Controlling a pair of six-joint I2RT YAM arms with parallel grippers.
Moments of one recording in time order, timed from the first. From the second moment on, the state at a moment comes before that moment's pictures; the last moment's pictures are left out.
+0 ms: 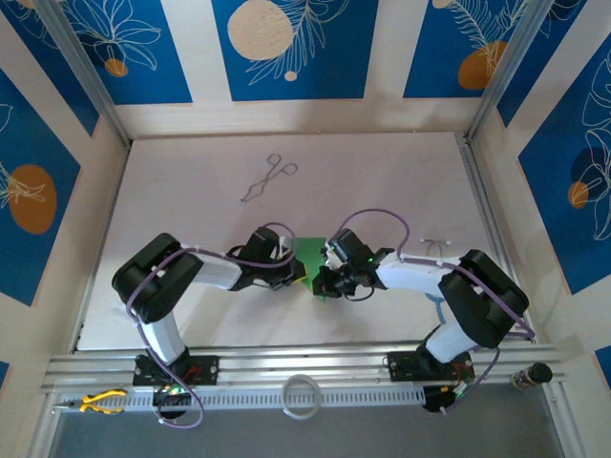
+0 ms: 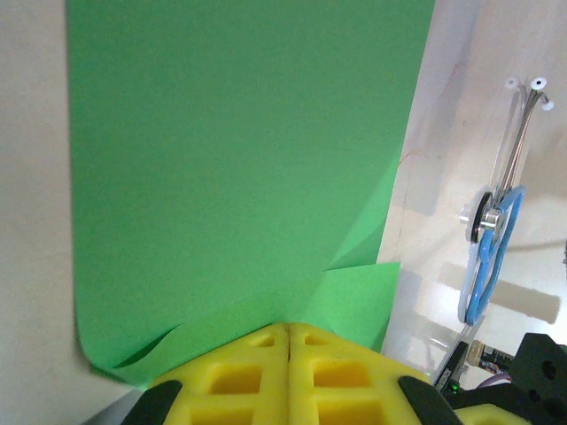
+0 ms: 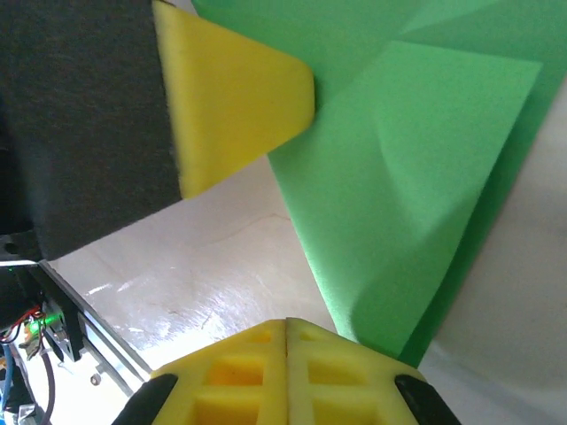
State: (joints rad) left arm -0.70 1.77 0.65 0.34 0.50 -1.07; right arm 0.74 1.51 0.67 -0.21 -0.47 0.76
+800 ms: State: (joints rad) left arm -0.71 1.77 0.65 0.34 0.49 -1.07; right arm 0.69 1.54 0.56 -0.10 -0.54 0.75
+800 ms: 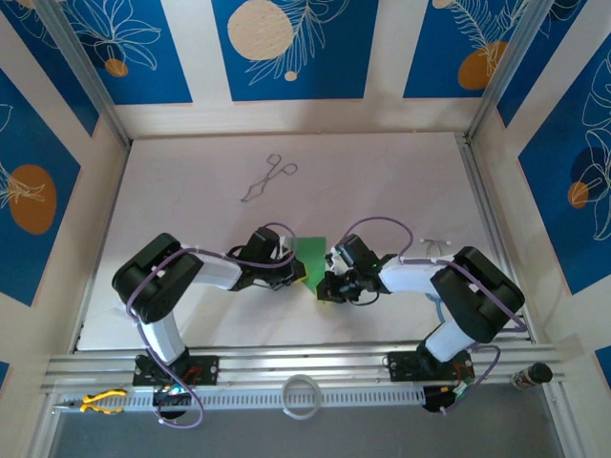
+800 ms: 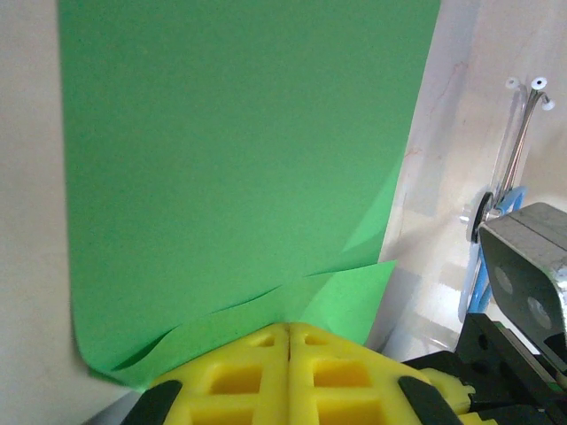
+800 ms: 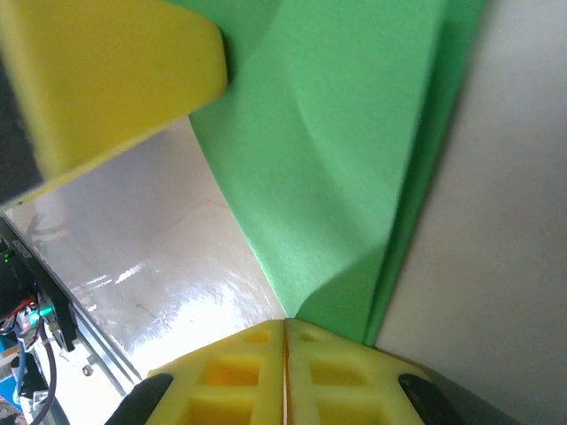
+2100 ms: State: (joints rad) left arm -0.77 1.72 0.62 0.34 0.32 -1.15; right arm 0.65 1.61 0.65 -0.15 -0.56 0.81
